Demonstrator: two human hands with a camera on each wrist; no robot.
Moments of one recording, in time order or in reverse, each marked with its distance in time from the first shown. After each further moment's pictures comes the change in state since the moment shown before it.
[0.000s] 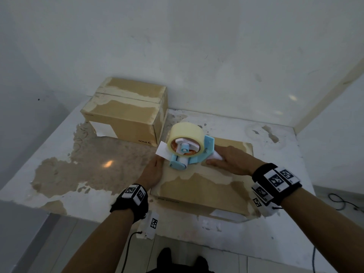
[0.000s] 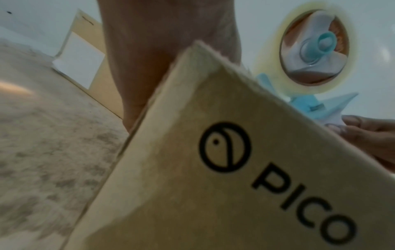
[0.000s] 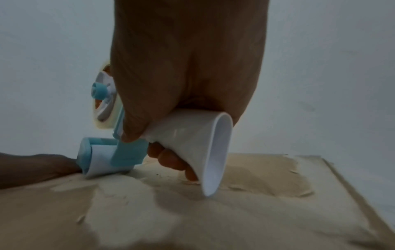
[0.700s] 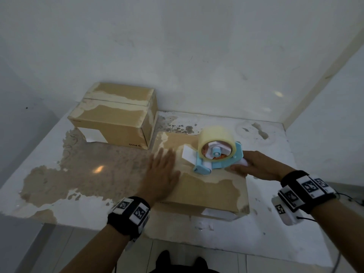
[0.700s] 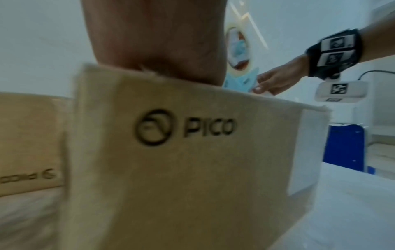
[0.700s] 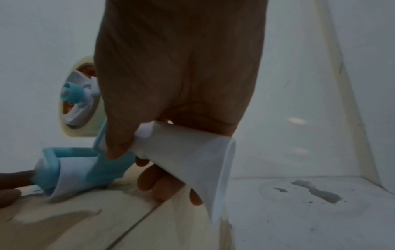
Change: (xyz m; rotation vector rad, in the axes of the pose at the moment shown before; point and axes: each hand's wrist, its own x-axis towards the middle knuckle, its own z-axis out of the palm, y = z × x) left_hand -0.027 0.025 0.043 0.900 0.053 0.409; right_hand -0.074 0.069 -0.013 0.141 0.038 0.155
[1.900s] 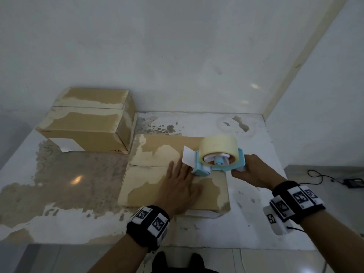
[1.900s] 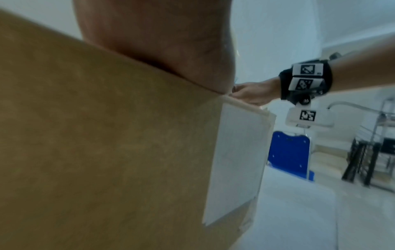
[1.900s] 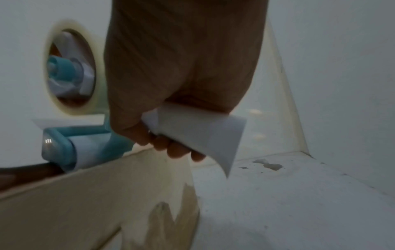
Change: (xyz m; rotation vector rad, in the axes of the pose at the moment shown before) left_hand 0.016 0.107 0.029 0.109 -0.112 0.238; right_hand -0.037 0.056 0.022 0.093 0.269 0.135
